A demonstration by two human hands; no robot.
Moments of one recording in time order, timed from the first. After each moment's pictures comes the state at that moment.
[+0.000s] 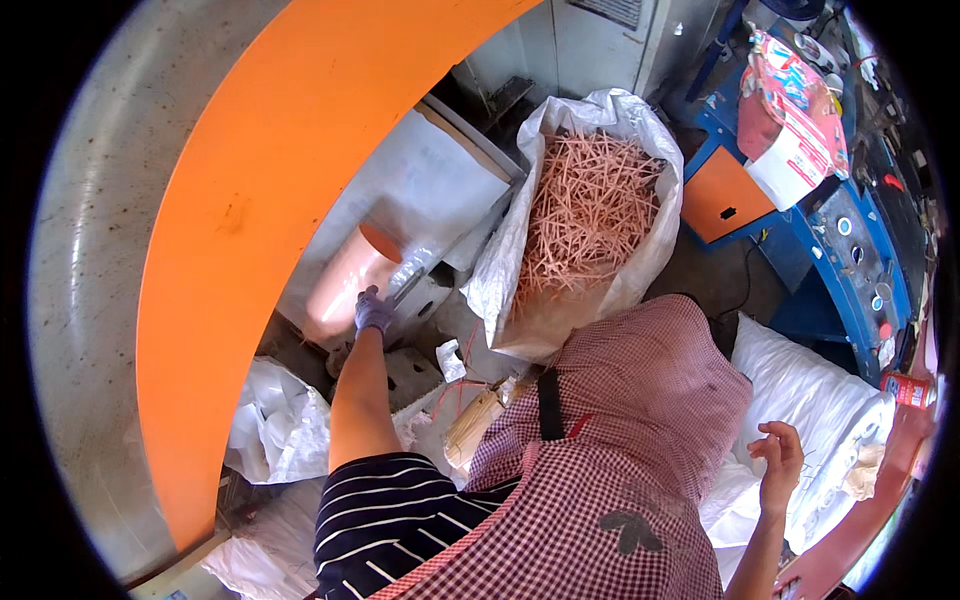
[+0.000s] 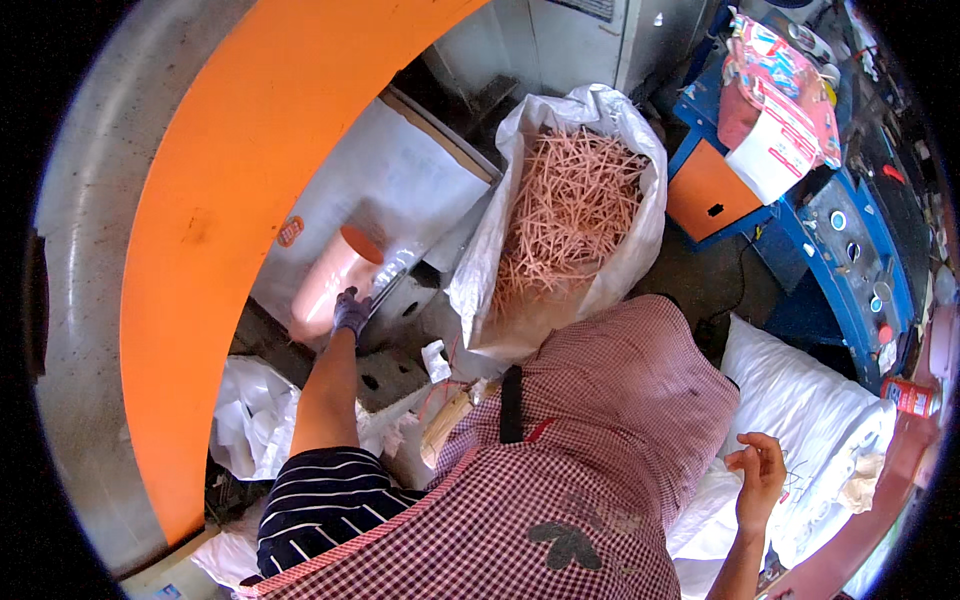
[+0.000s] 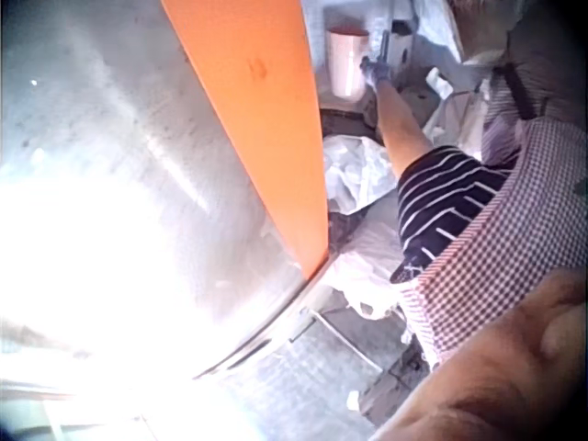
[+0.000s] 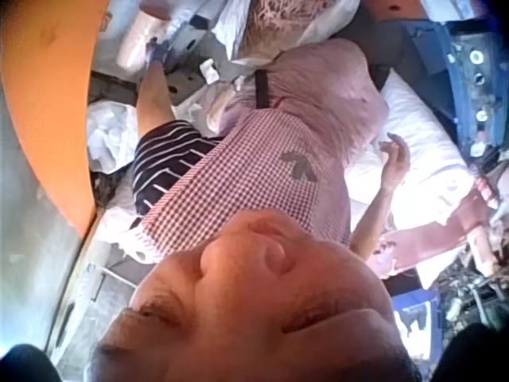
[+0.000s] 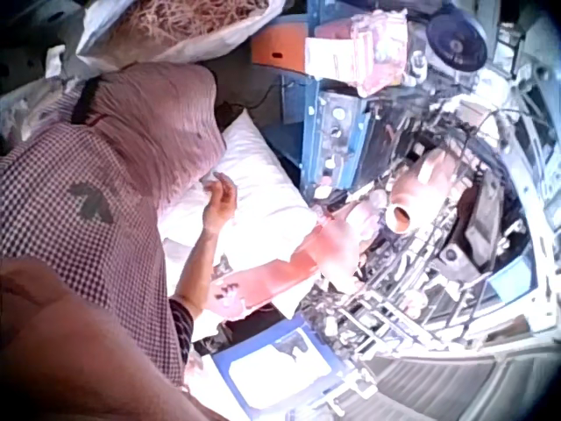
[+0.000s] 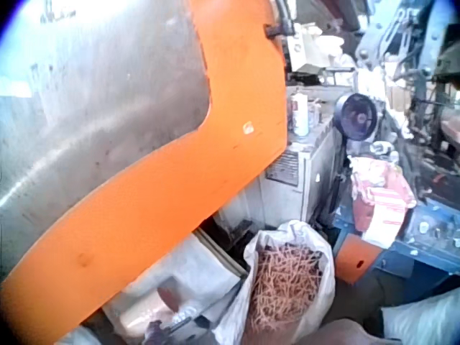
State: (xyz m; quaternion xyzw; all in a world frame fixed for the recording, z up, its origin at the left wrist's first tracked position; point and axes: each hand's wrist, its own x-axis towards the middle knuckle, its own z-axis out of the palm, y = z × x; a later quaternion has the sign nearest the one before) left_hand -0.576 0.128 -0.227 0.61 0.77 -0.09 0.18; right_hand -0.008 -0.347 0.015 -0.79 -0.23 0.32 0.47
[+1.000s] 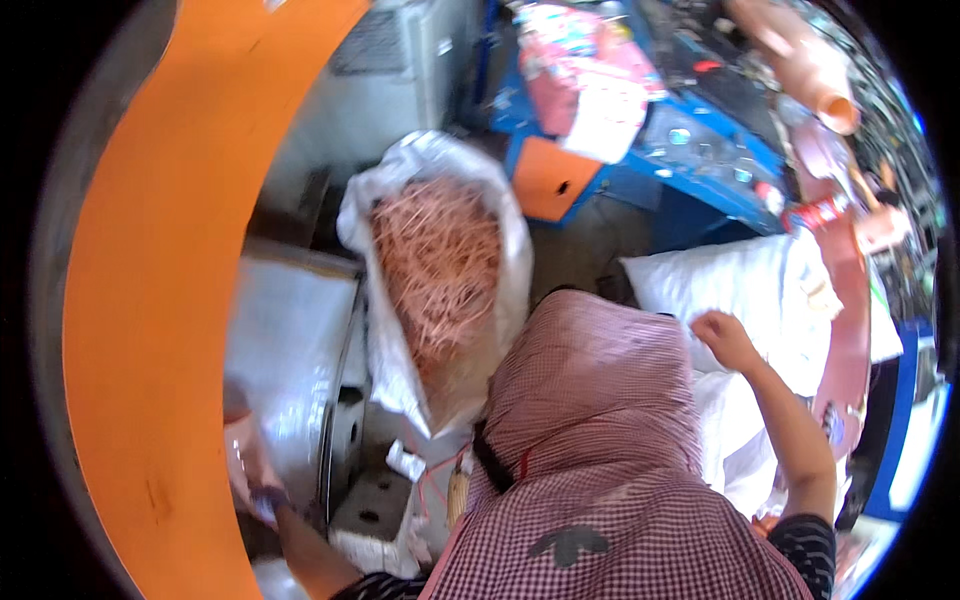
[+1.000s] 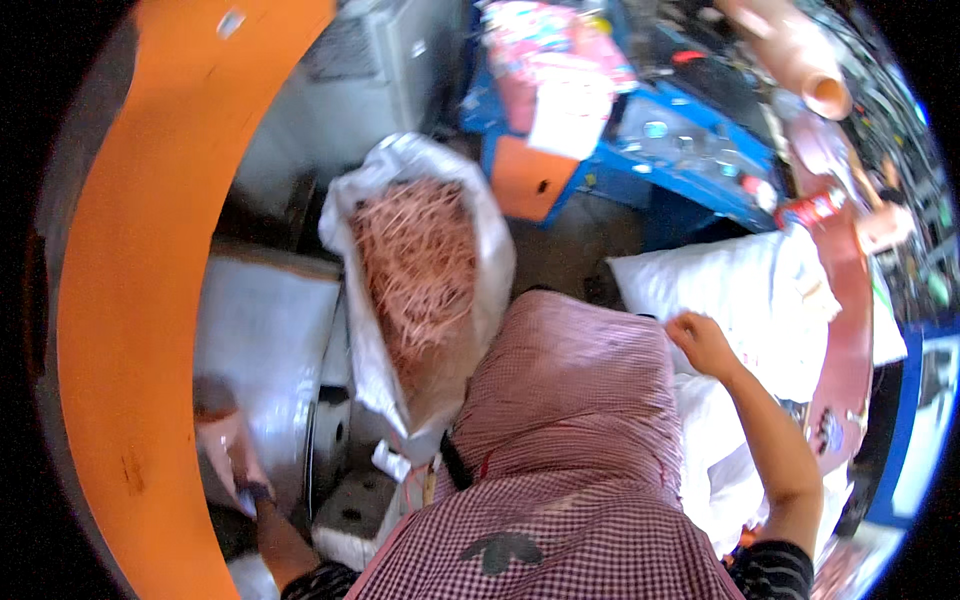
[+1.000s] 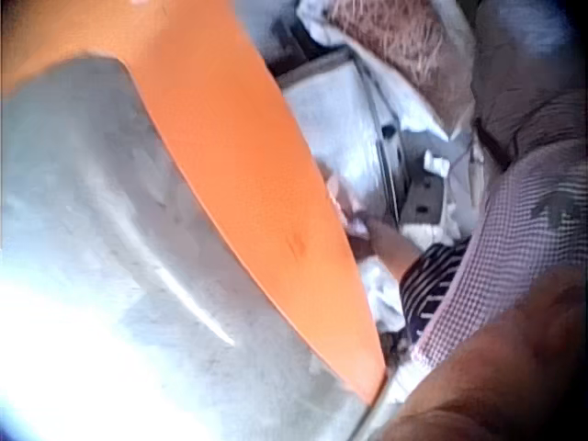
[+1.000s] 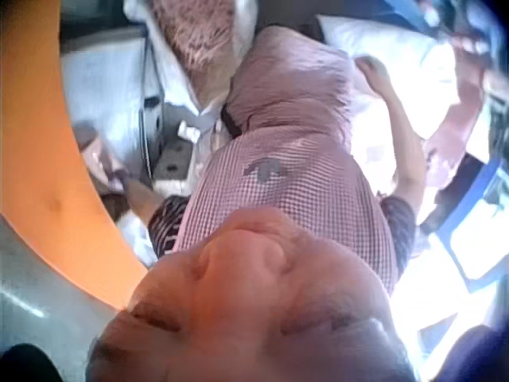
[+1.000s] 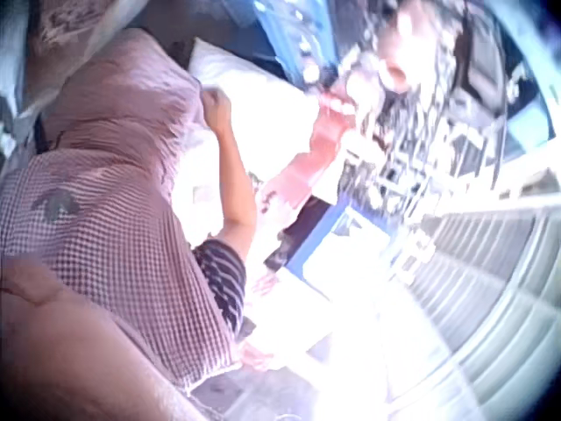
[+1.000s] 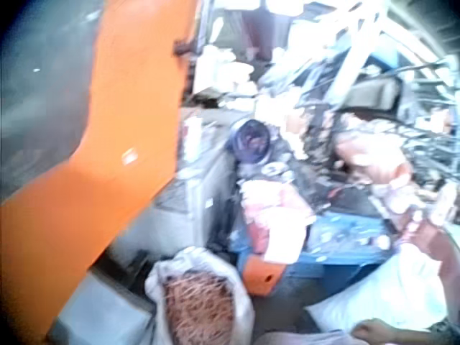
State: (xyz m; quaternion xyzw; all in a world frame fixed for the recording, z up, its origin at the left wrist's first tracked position) left_hand -0.688 0.214 -0.231 0.59 0.80 -0.09 0.04; right_hand 0.022 -0.314 -0.003 -0.91 -0.28 0.24 0.19
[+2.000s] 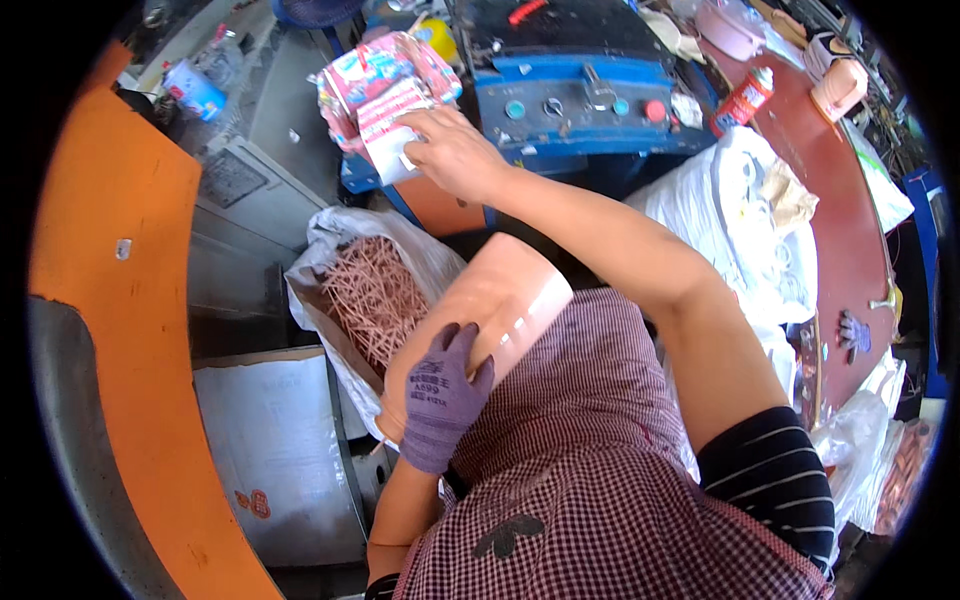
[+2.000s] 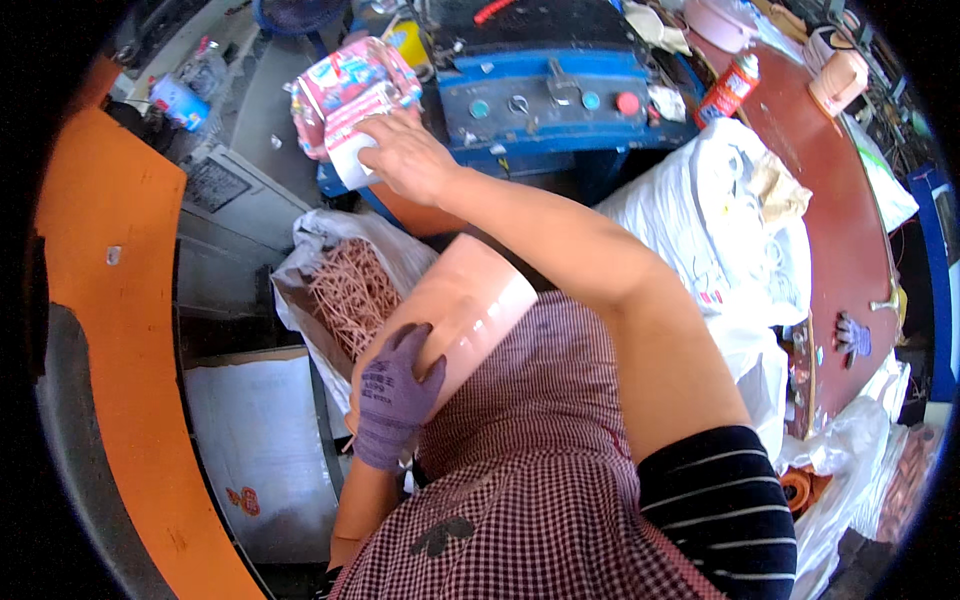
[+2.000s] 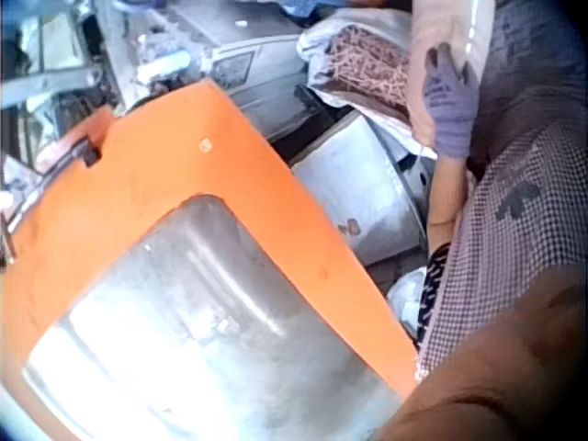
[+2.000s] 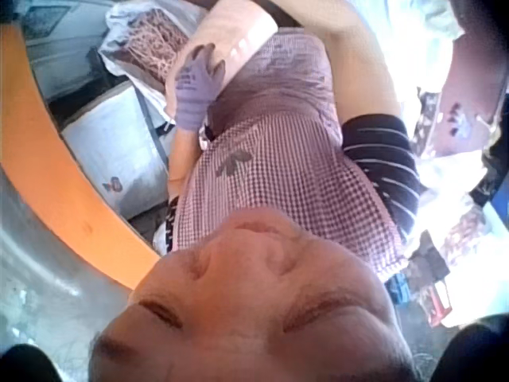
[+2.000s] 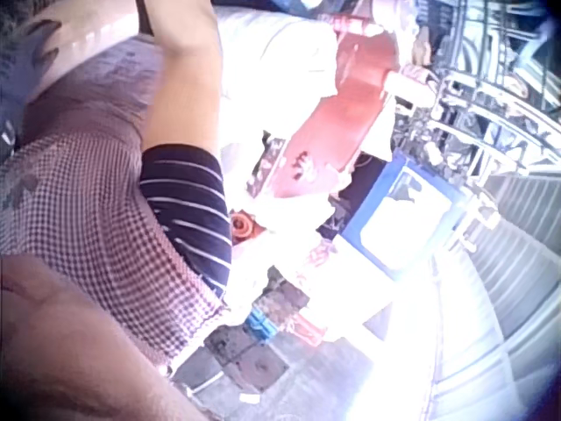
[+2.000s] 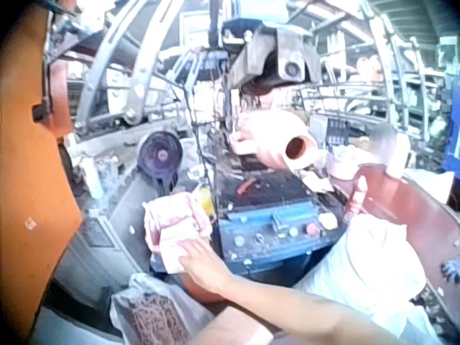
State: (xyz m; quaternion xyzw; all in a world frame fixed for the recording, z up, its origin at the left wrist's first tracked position) left_hand -0.143 -0.065 0.023 0.95 0.13 0.07 0.29; right_hand 0.148 -0.068 0.024 -0.65 -0.58 -0.33 0.35
